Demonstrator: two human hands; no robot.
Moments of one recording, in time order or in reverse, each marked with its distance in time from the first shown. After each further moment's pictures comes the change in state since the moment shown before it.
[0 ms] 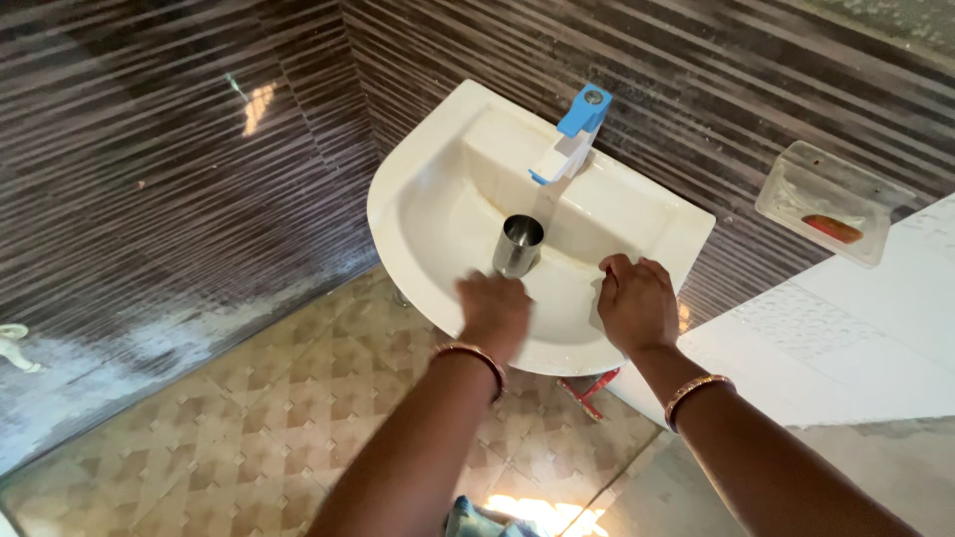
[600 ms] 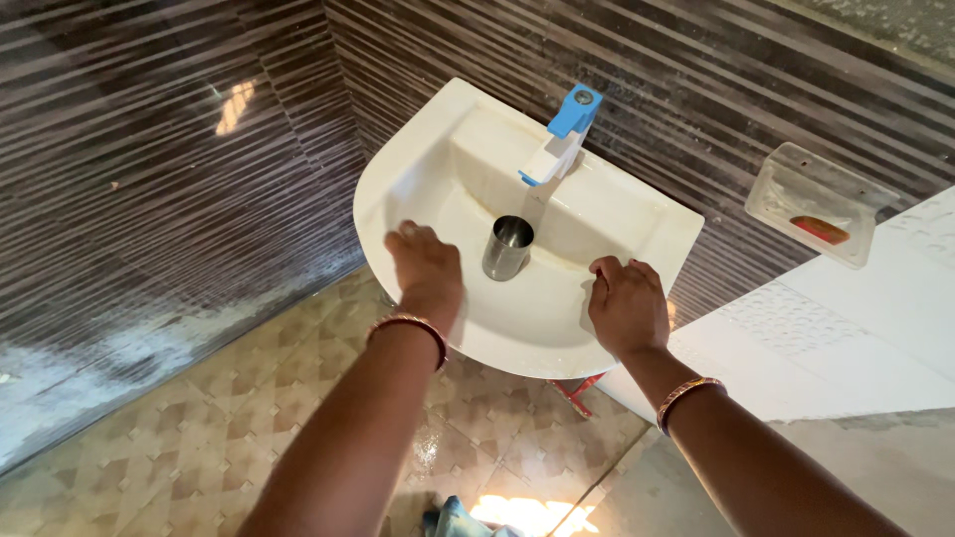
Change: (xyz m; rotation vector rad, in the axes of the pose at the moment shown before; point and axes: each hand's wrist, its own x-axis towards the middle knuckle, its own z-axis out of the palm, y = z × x) left_hand 0.029 -0.063 -0.016 0.295 0.079 -0.132; right_hand -0.003 0.002 0.003 -0.014 0.014 0.003
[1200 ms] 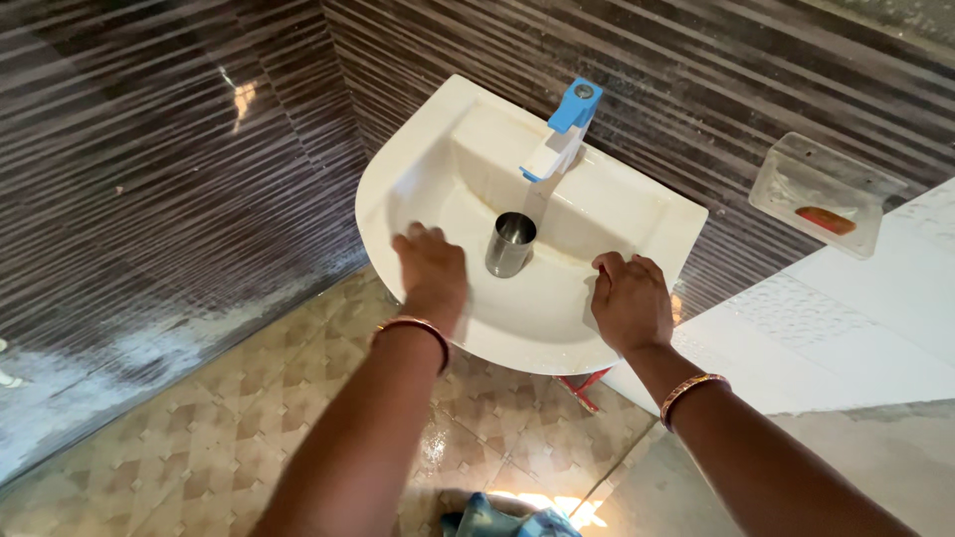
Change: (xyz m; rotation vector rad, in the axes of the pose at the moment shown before) left_hand -0.012 -0.001 -0.012 0.017 -0.004 0.033; right_hand -0.002 0.000 0.002 -0.019 0.024 0.015
